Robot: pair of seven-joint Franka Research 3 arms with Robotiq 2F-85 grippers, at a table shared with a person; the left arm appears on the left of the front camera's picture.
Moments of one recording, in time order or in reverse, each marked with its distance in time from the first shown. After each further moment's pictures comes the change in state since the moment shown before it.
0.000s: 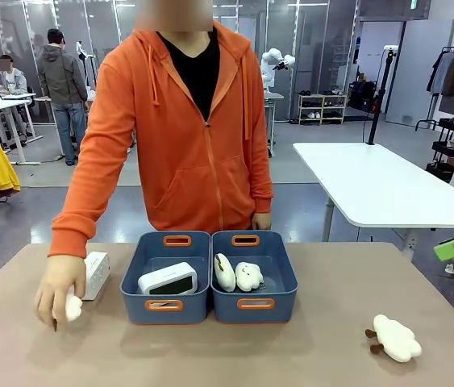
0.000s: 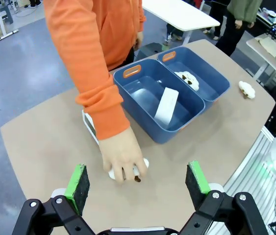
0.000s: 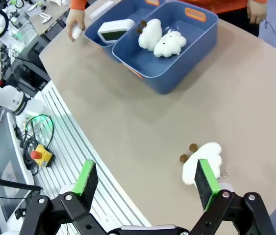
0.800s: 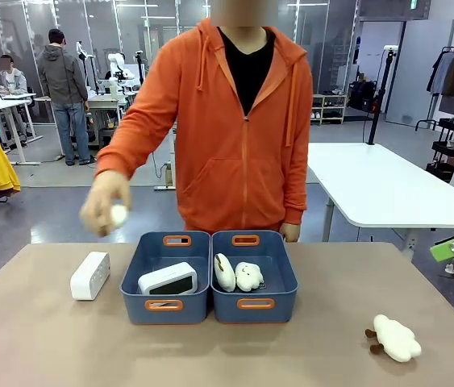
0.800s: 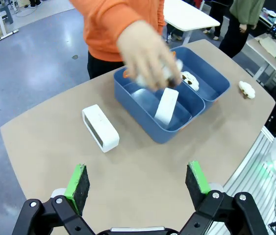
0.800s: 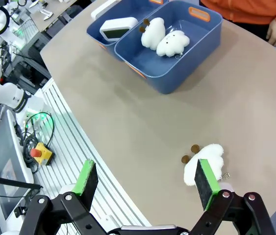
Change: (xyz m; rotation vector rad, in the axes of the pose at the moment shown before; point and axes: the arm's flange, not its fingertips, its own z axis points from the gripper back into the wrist) left arm 0.000 0.000 0.000 0.000 0.000 0.000; right arm 0.003 0.002 -0.003 0.004 0.009 0.009
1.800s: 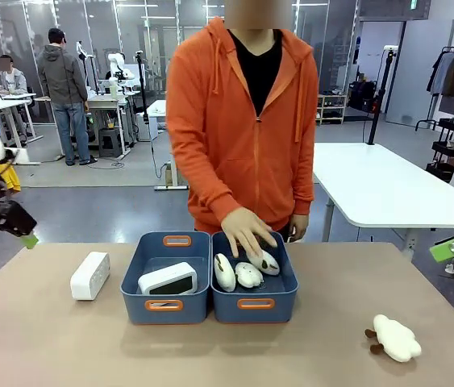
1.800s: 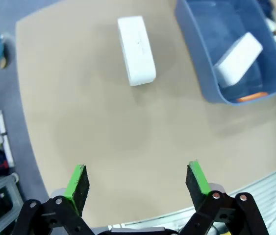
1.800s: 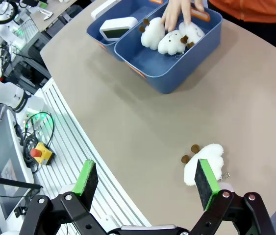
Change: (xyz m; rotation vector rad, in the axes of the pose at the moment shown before) left arm 0.037 -0.044 -0.143 0.389 0.567 0.250; right arm 0.000 -0.001 0.000 0.001 0.001 -0.001
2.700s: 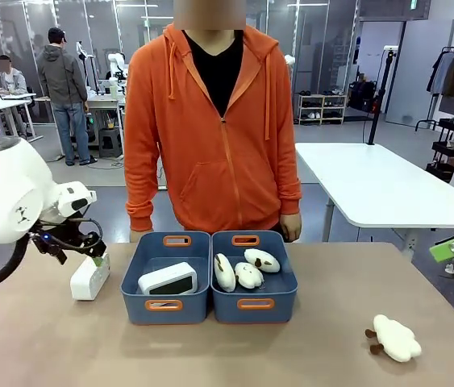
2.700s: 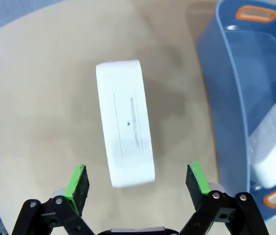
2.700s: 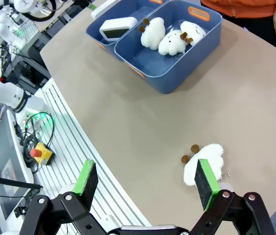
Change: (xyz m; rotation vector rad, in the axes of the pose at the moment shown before) left arm 0.084 -0.020 -0.181 0.013 -0.002 0.061; right arm 0.000 0.000 0.000 0.000 0.000 0.000
